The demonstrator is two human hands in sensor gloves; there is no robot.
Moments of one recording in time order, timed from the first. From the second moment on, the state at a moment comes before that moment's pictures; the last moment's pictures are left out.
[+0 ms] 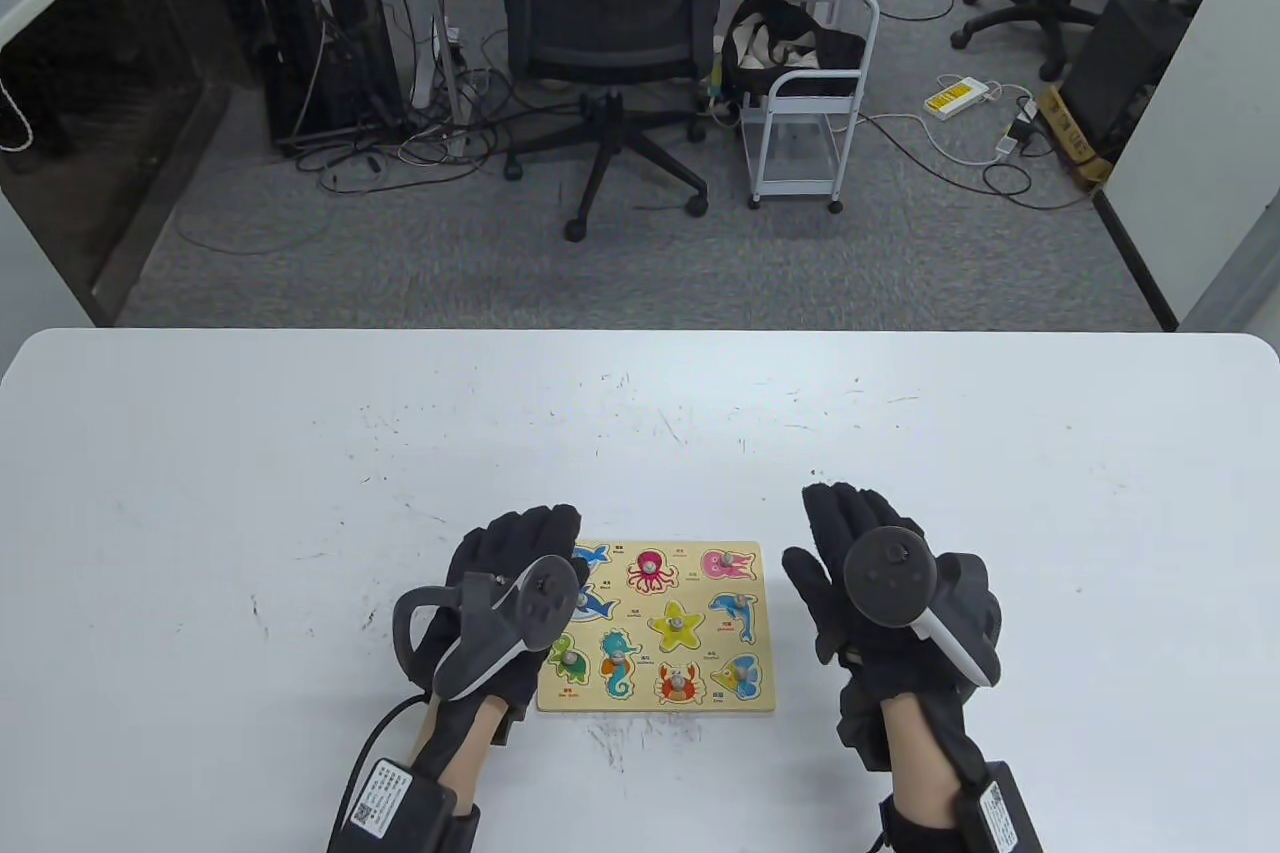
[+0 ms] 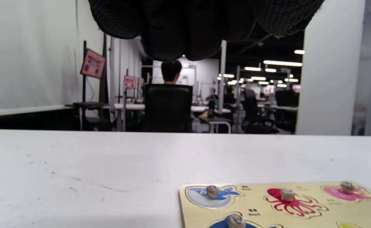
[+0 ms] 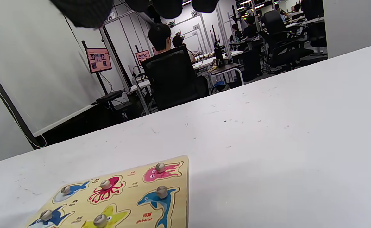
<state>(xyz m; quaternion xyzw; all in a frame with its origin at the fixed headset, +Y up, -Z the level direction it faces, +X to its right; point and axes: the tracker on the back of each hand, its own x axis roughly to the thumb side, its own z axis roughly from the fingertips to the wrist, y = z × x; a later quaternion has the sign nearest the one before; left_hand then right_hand) -0.146 -0.667 -0.322 0.10 -0.04 0.02 0.99 0.178 -0.651 -0.320 0.02 0.01 0.98 0.18</state>
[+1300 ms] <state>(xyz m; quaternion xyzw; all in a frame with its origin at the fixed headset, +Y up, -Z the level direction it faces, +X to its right) -0.193 -0.657 -0.329 0.13 0.00 0.06 0.99 0.174 -0.655 -0.321 0.00 0.00 0.99 0.16</state>
